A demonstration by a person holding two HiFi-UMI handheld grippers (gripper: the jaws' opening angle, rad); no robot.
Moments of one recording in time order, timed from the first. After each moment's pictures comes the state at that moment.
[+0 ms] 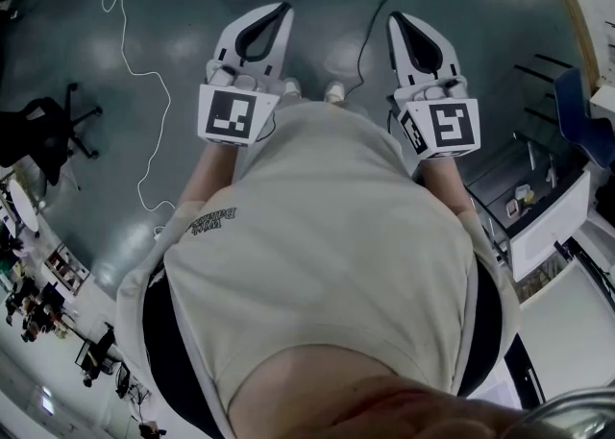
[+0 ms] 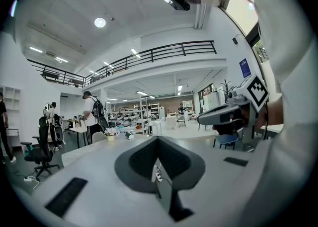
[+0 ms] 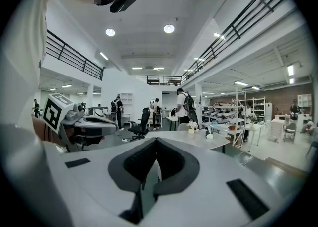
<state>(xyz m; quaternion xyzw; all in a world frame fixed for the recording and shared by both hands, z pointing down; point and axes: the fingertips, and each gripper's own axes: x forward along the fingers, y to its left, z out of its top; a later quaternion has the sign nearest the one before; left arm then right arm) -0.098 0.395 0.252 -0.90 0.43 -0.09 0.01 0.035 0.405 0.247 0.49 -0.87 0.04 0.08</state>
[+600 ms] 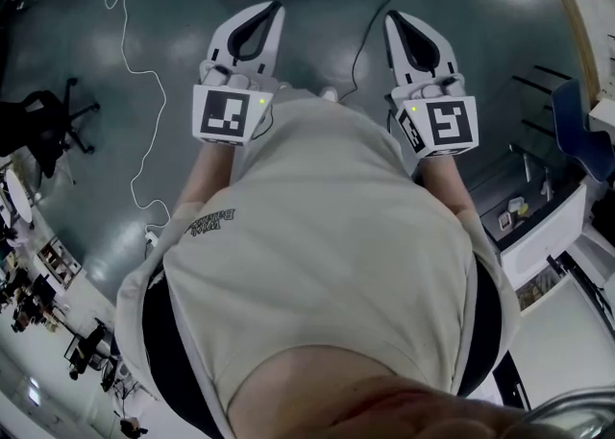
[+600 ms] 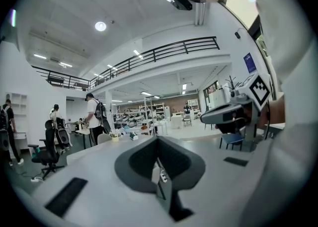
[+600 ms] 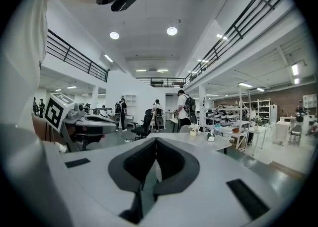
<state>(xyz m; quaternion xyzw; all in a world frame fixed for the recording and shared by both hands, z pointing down) -0.066 0.395 0.253 -0.88 0.46 -0.09 0.02 0.076 0.402 0.249 0.47 -0.88 0.03 0.08</state>
